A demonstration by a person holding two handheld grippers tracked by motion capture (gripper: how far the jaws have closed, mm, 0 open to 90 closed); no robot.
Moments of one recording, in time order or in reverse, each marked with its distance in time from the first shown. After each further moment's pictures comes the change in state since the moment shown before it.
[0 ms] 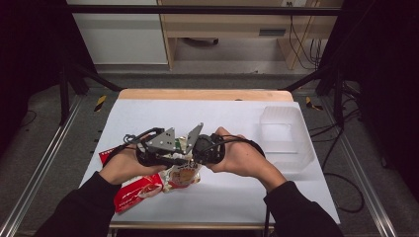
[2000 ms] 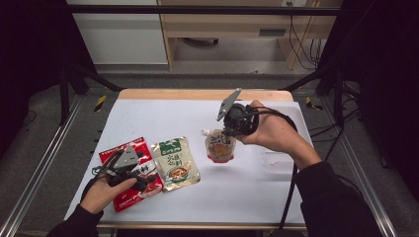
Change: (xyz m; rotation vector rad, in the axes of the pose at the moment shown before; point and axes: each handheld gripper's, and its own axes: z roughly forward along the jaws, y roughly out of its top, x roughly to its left) left arm -0.018 -0.142 0.003 -0.095 0.344 -0.364; right arm -0.058 -0.040 -0.074 0.019 -0.108 0.138
